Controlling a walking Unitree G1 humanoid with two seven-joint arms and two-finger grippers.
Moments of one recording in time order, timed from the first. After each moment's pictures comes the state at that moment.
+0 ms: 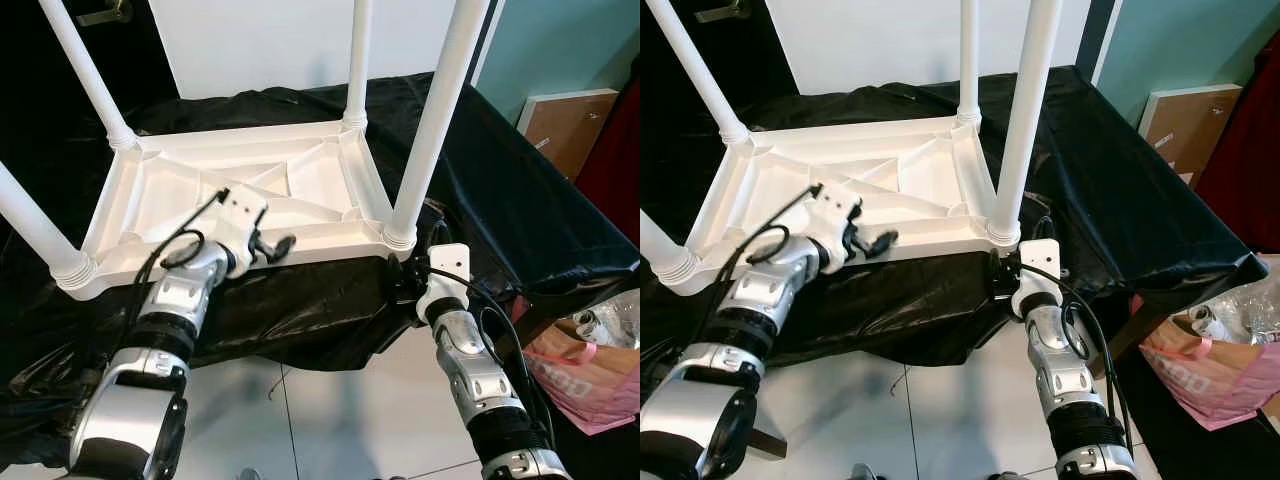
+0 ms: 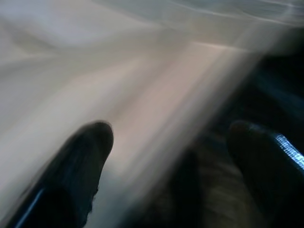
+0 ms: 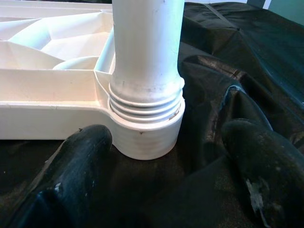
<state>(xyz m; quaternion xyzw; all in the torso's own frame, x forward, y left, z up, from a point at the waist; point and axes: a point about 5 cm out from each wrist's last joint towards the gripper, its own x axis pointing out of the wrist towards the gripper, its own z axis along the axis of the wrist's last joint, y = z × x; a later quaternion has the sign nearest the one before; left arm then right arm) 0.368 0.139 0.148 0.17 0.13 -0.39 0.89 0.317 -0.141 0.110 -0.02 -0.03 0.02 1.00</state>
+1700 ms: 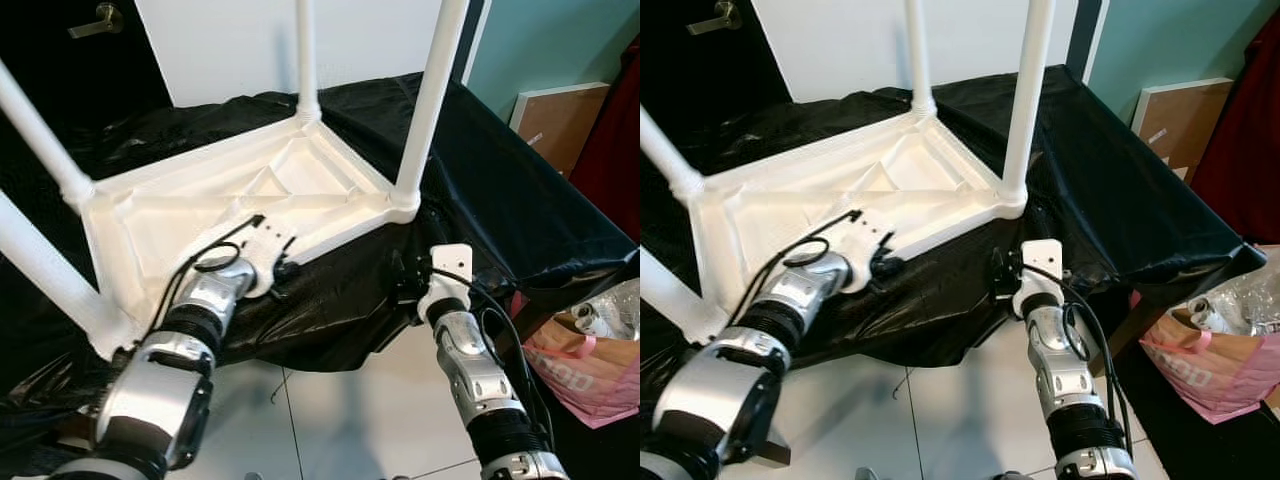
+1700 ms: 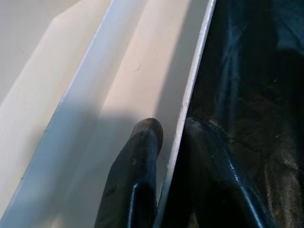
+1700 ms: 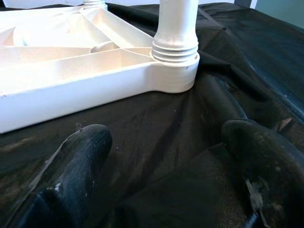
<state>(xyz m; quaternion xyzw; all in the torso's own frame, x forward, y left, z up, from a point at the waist) 0.378 0.116 0.127 0.18 0.19 -0.31 0.91 0.315 -0.141 0.111 -0.02 -0.03 0.02 1.00</state>
